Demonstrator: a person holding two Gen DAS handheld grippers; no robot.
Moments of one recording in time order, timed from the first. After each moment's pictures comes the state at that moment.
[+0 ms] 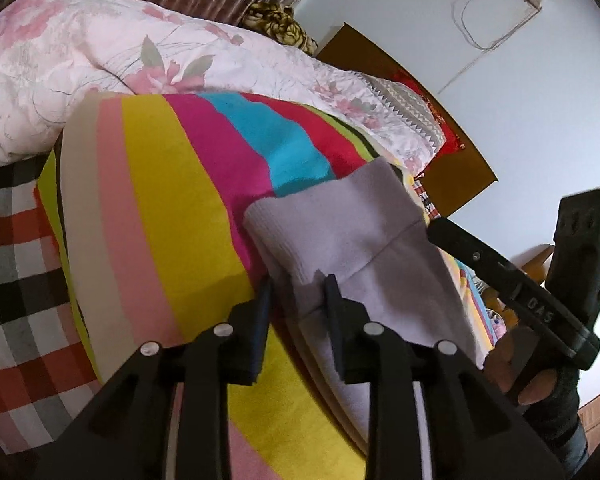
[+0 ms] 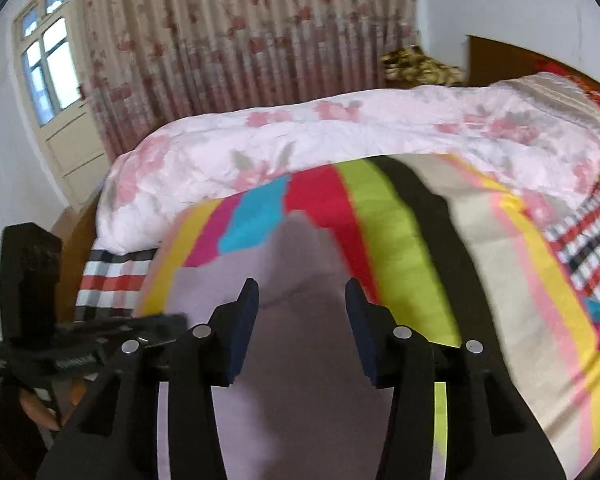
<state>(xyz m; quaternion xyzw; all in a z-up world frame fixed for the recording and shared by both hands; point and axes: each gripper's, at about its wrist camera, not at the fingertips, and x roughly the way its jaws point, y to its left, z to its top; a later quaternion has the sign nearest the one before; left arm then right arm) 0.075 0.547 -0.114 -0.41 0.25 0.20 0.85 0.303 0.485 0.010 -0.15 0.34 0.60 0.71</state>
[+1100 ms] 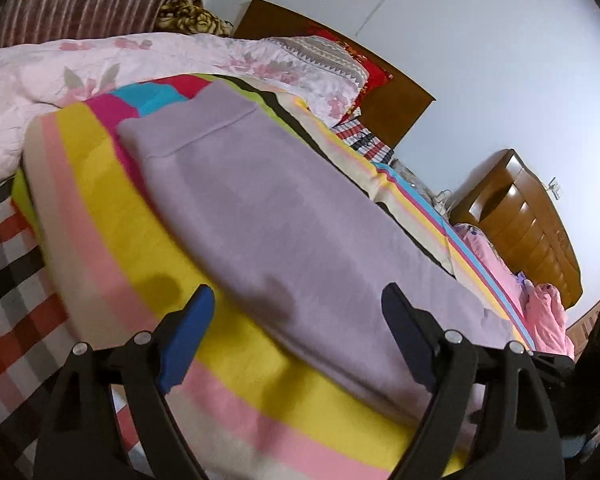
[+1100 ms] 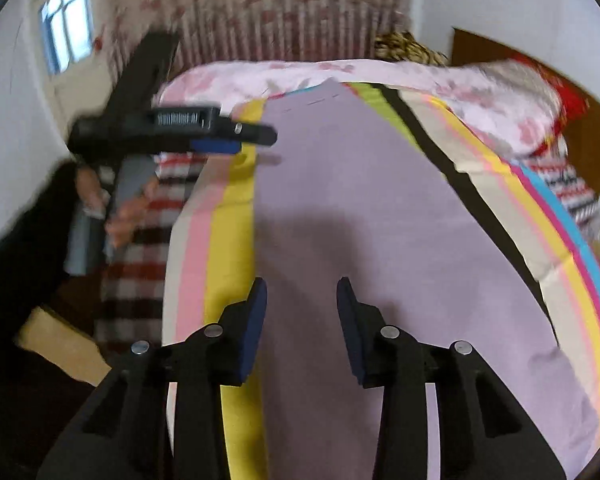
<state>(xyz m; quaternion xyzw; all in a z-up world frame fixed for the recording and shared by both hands) 0.040 0.405 -0.076 -0.31 0.30 0.11 0.90 0.139 0.222 0.011 -0.24 0.34 0.55 0.73</state>
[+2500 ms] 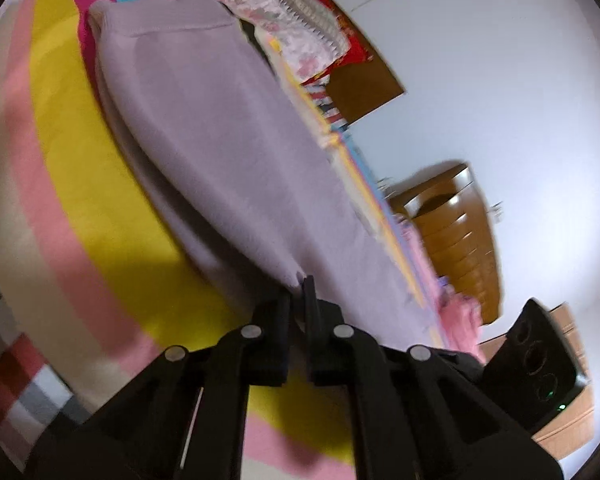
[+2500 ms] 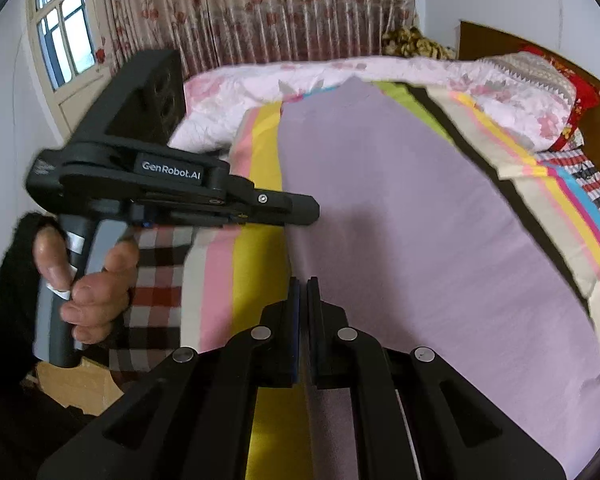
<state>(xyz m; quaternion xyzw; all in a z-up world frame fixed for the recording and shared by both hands) 0.018 0.378 -0.110 -0.45 0.32 0.00 0.84 0.135 0.265 -0.010 -0.20 0.36 0.57 0.71</state>
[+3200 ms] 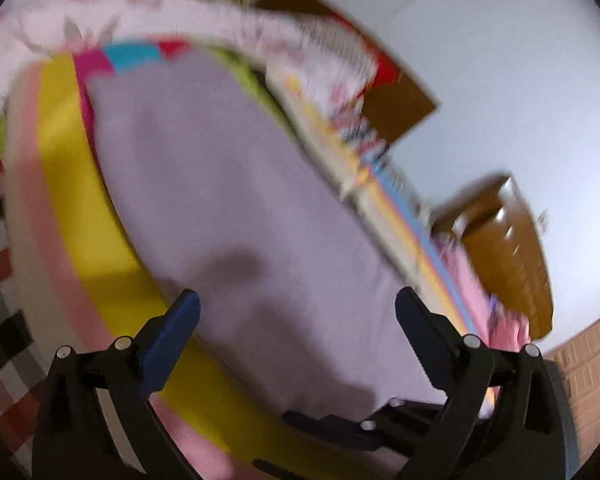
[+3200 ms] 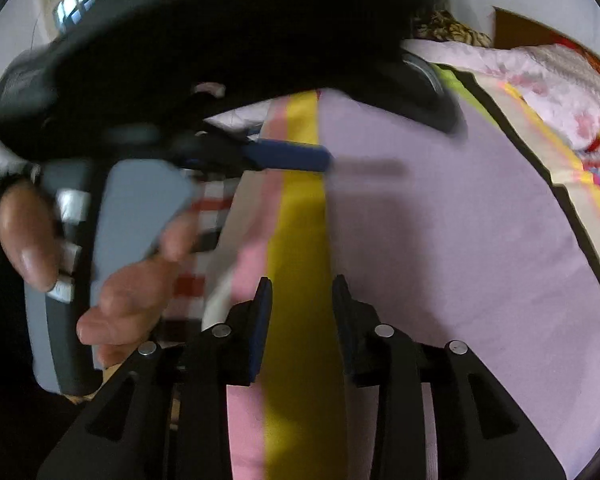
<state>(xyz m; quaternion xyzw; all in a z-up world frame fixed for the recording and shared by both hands) 0.050 0.375 -0.081 -0.40 0.34 0.09 0.85 0.126 0.295 -0.014 -0.22 0.37 0.61 0.67</state>
